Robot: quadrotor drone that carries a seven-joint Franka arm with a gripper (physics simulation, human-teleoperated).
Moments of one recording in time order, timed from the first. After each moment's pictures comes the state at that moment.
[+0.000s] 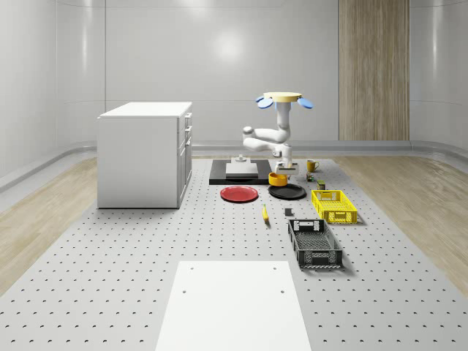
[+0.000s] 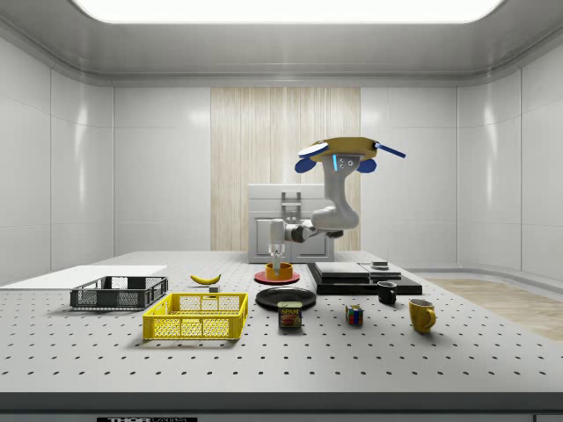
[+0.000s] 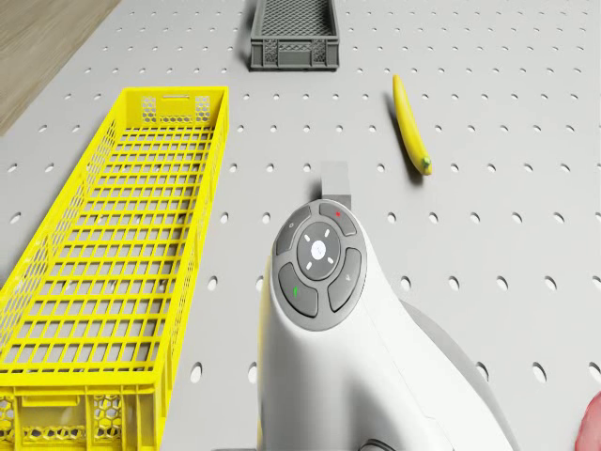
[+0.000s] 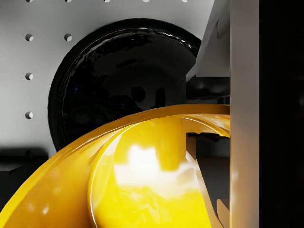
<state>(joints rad) -1.14 -1.54 1.27 -2.85 -1.86 1.63 1.65</state>
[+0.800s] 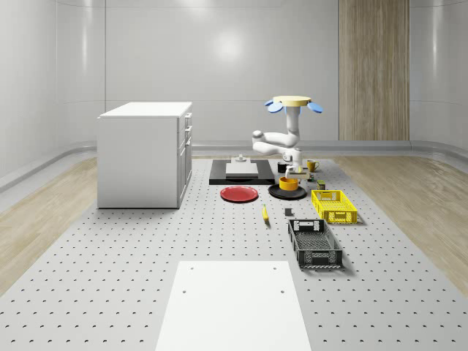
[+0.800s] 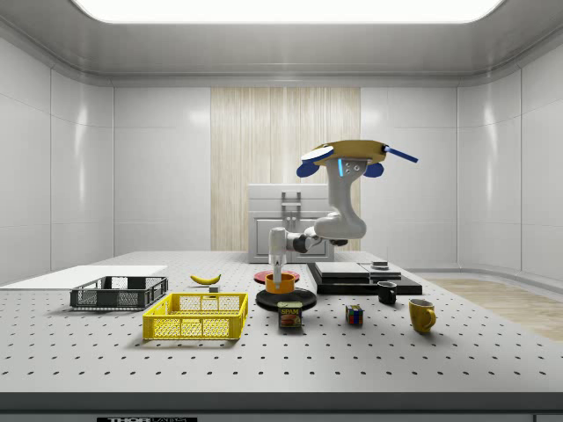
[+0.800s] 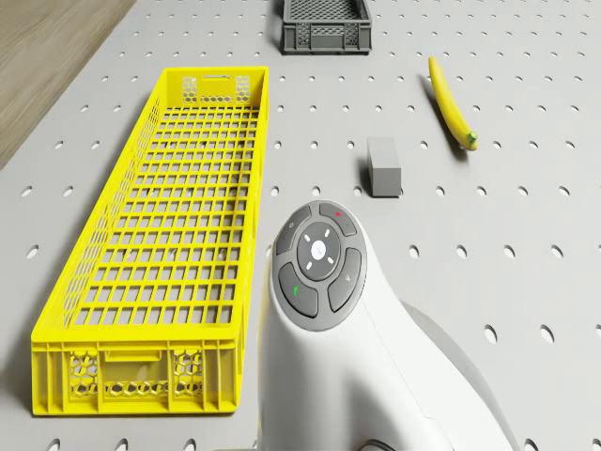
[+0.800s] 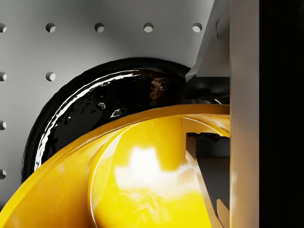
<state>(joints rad) -1.14 -1.54 1.27 -2.85 -1.87 1.63 1.65</state>
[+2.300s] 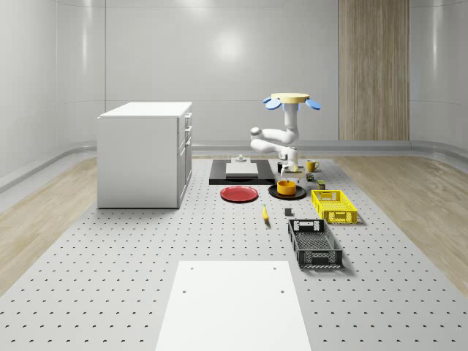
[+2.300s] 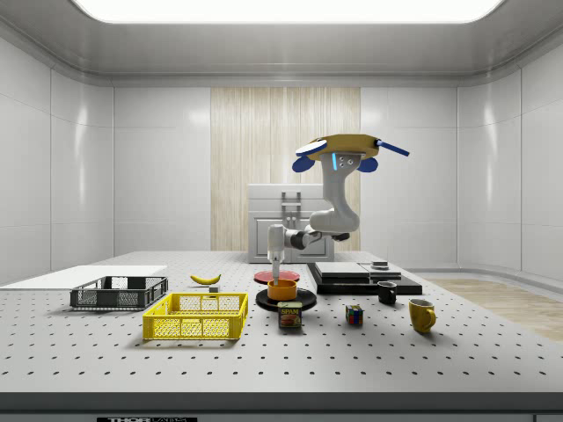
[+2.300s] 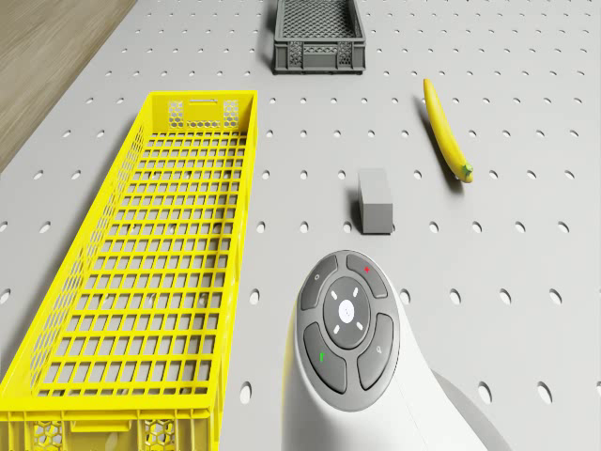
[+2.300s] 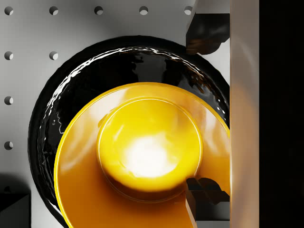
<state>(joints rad) -1.04 -1.55 1.19 -2.87 -1.94 1.65 1.58</state>
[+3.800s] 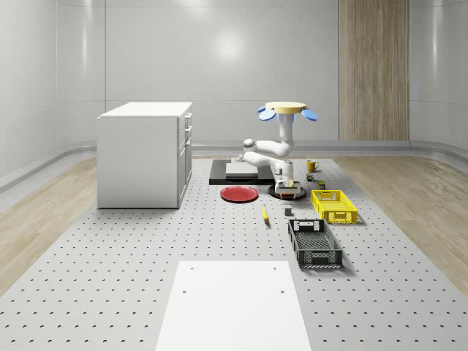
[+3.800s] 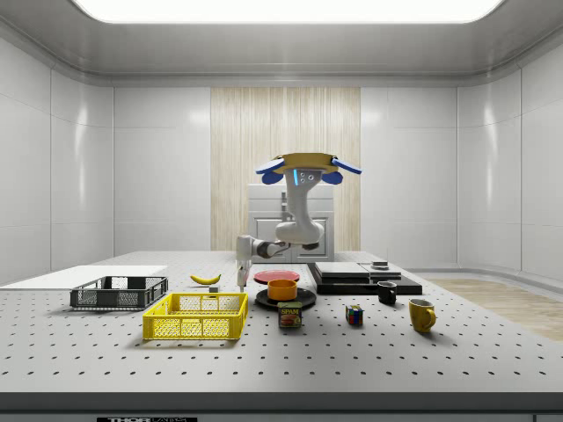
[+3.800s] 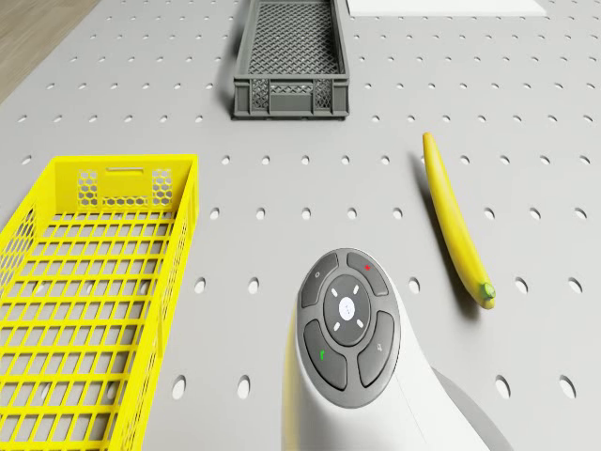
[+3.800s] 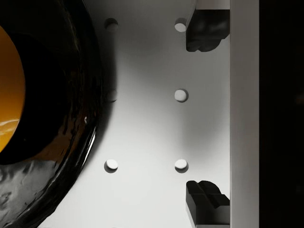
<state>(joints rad) -1.03 -1.54 1.20 -2.88 -1.94 1.64 1.57</state>
